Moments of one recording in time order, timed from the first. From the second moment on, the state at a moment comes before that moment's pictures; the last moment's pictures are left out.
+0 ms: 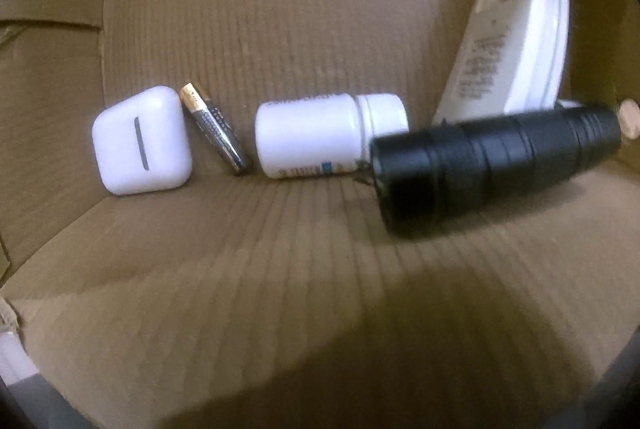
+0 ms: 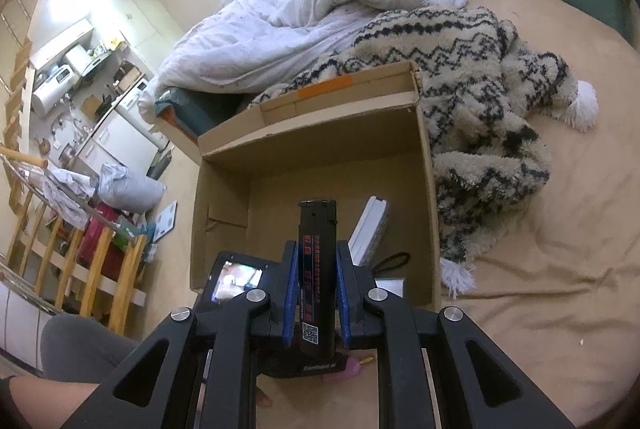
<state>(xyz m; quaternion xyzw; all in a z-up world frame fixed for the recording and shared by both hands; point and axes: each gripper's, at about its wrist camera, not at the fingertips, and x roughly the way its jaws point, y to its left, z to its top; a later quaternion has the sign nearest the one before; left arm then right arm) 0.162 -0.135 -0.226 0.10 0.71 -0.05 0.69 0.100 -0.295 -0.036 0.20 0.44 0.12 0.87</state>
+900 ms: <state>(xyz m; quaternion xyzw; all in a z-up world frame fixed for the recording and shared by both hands) 0.108 -0.062 -0.192 0.09 0.70 -0.02 0.71 0.101 -0.299 -0.041 0.19 0.46 0.10 0.86</state>
